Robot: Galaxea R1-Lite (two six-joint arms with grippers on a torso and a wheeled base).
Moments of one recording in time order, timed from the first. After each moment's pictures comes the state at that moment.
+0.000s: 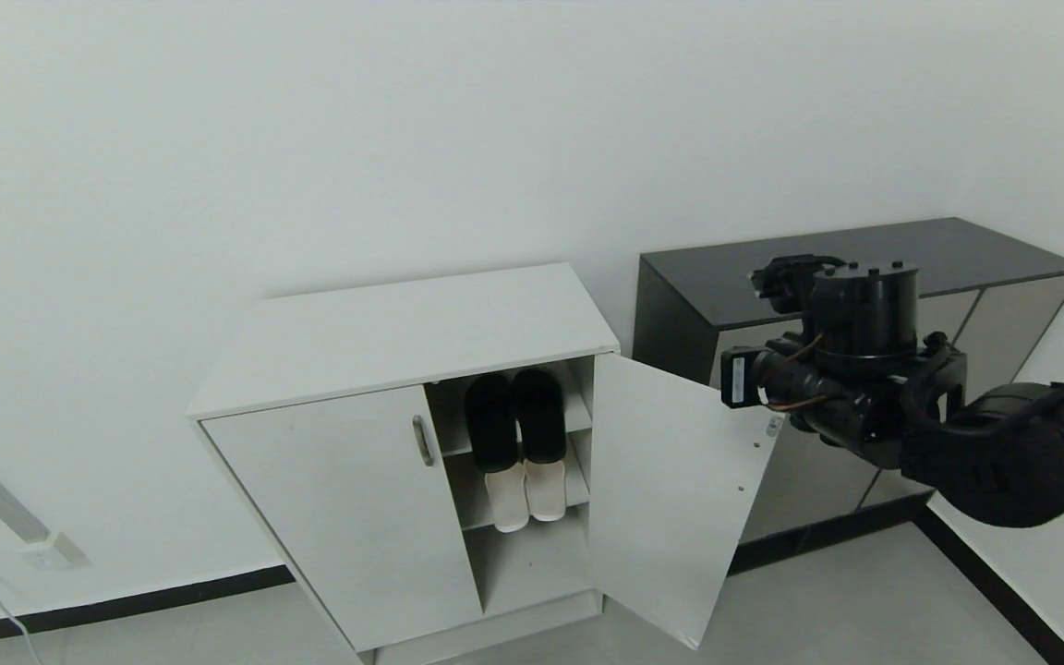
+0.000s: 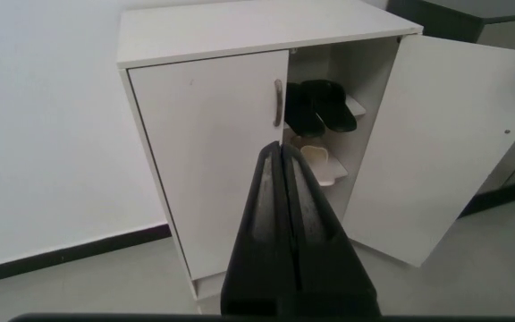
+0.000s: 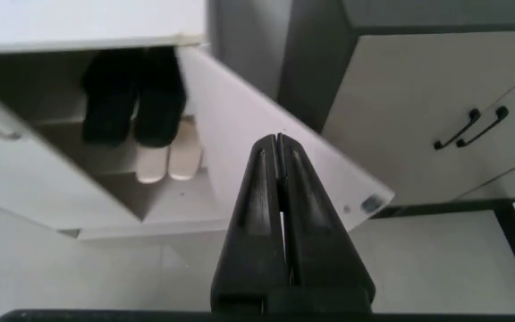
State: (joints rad) left arm 0.00 0.00 0.00 0.00 -0.01 0.01; right arm 0.55 1.83 -1.03 -0.55 -0.37 0.09
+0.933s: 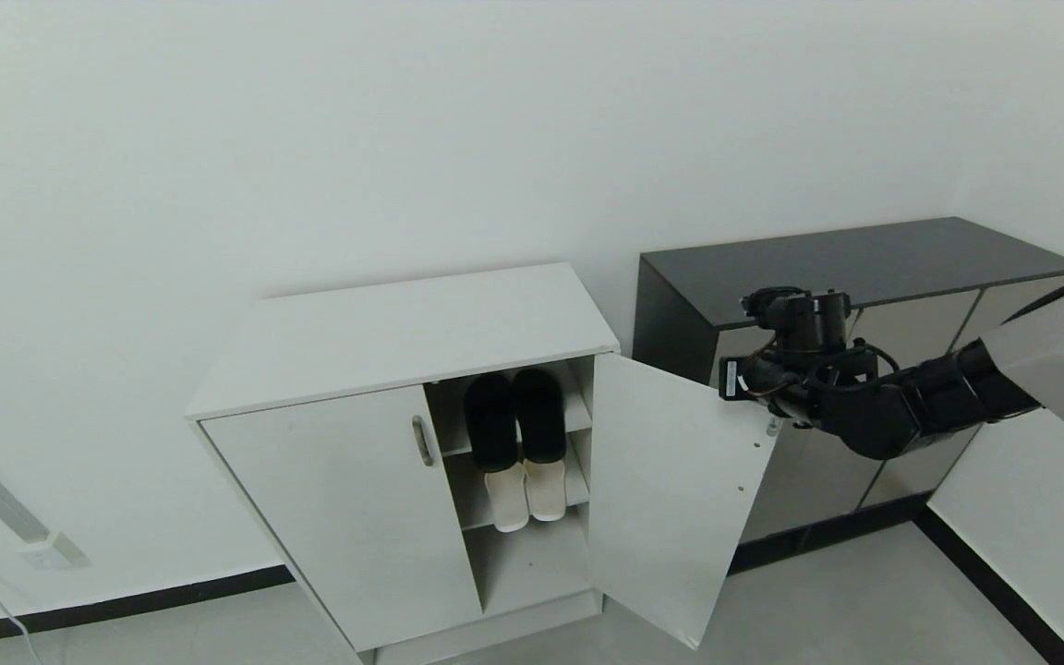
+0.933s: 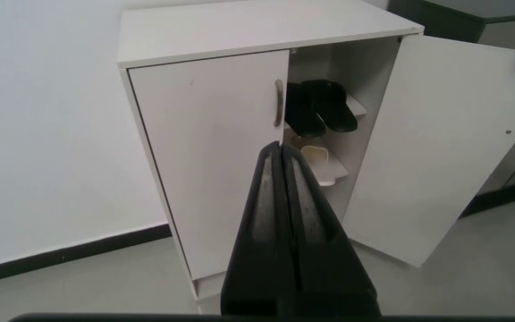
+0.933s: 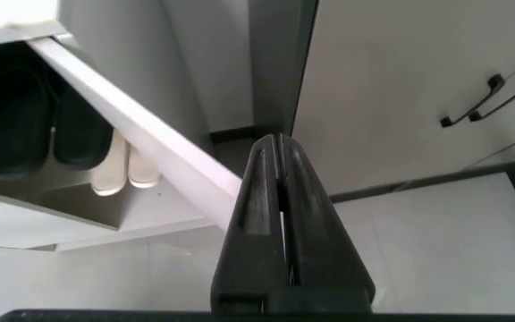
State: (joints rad) left arm 0.00 0.00 0.00 0.00 0.00 0.01; right arm 0.36 2.17 -1.31 -0.51 -0.25 0.13
